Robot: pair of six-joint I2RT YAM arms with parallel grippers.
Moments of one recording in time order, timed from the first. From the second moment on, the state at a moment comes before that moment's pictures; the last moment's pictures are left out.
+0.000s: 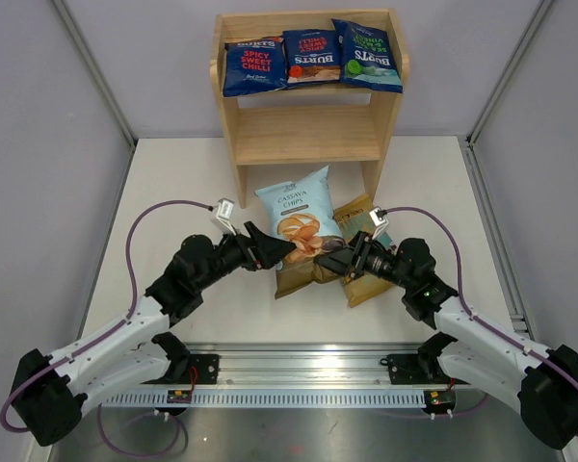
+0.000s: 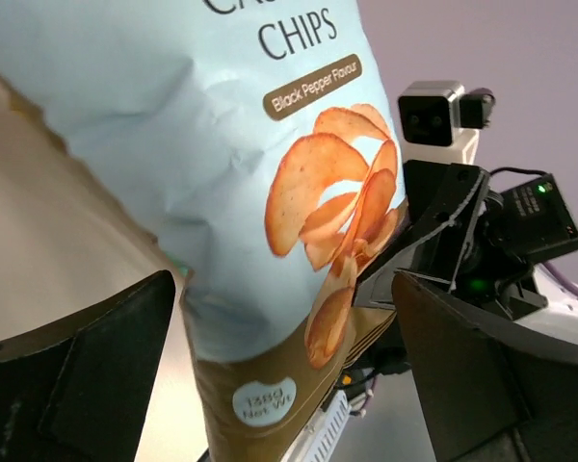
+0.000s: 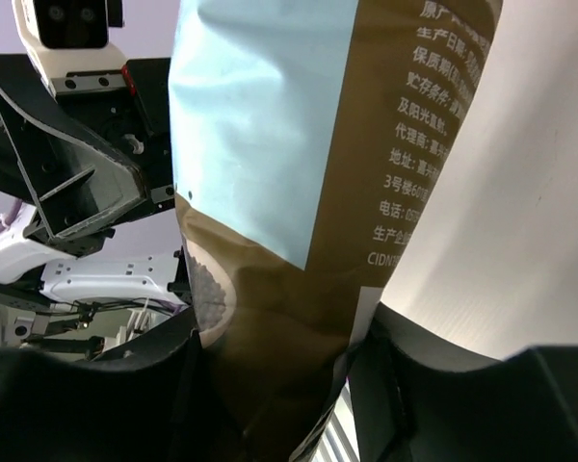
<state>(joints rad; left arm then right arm) -0.71 0.88 0.52 0.26 0.20 -0.90 0.60 0.89 0.37 0.47 -0.47 0.94</state>
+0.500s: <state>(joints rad) -0.67 0.63 0.61 -0.20 -0.10 -0.72 0.54 1.16 0.58 0.56 -0.45 0.98</state>
